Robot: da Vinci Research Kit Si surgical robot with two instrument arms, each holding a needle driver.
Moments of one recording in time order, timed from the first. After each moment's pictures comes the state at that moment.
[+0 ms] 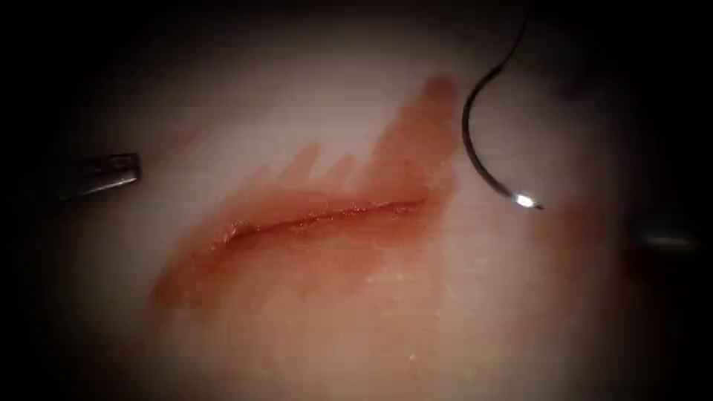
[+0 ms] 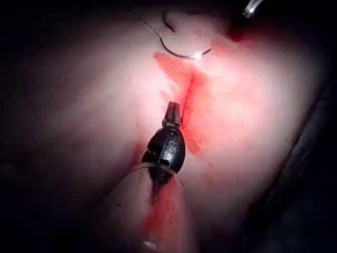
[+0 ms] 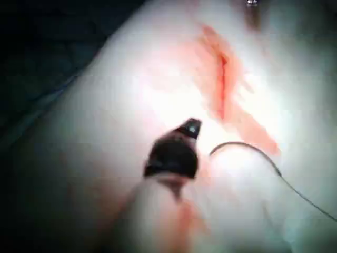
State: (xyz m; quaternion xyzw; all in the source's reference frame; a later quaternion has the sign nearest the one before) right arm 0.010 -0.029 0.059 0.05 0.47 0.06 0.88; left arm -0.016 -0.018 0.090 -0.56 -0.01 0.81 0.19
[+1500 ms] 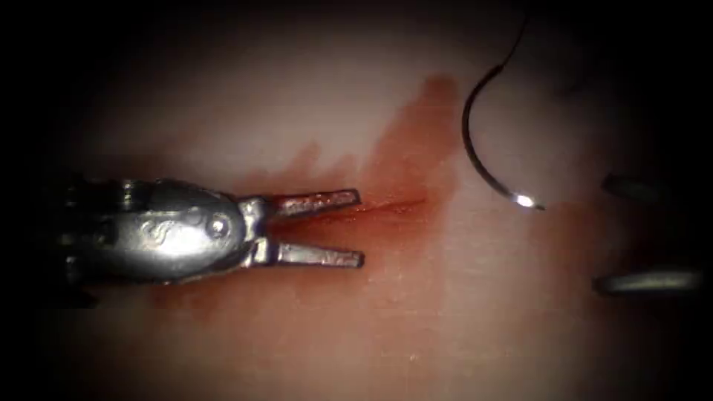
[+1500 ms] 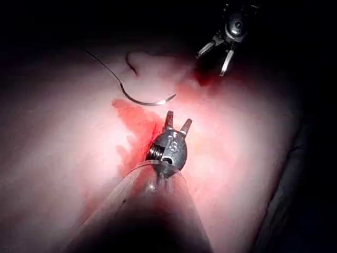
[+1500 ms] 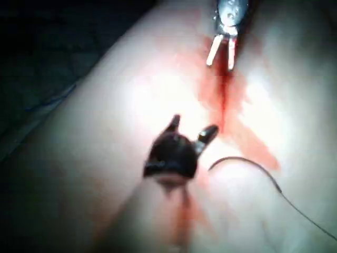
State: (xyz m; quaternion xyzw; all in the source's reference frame) right arm 0.013 -0.030 0.059 0.06 0.49 0.08 0.87; left arm -0.033 -0.018 0.091 -0.56 -0.10 0.81 0.12
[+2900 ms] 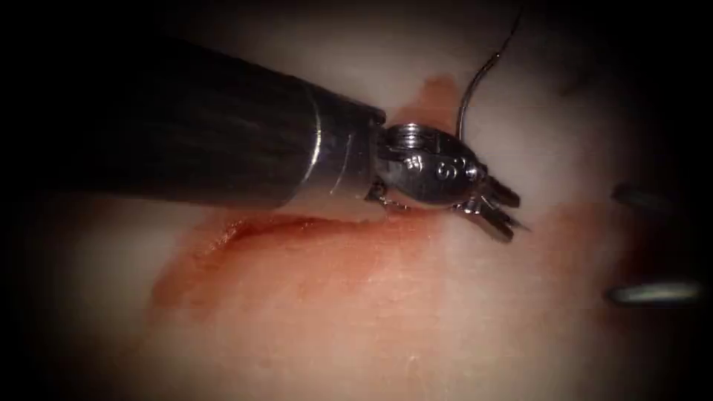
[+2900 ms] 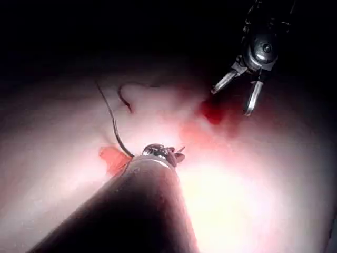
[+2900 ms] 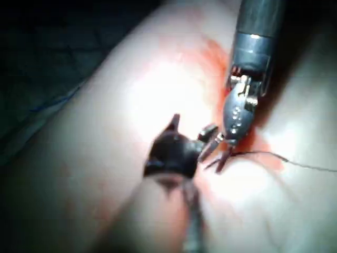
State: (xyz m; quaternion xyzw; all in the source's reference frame) right arm 0.012 -0.030 0.058 0.06 0.49 0.08 0.87; left arm -0.044 -0.013 0.103 -0.38 -0.21 0.90 -0.01
